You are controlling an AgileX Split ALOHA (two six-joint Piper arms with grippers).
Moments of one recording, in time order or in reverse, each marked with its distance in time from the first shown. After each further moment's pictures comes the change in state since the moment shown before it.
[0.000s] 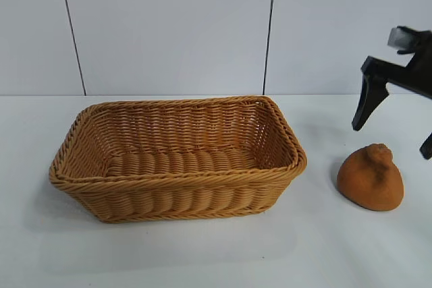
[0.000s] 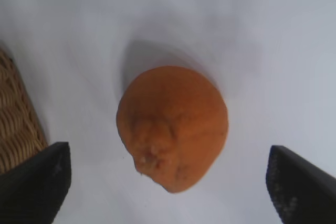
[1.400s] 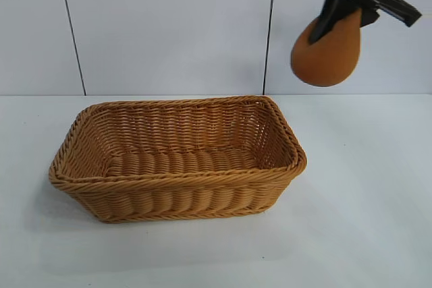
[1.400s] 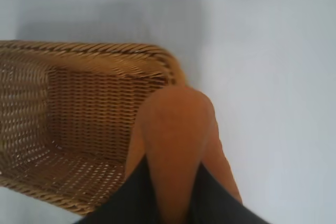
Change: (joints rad) left arm 0.000 0.000 0.000 0.000 0.002 0.000; right arm 0.283 -0.134 -0.326 0.041 0.162 0.003
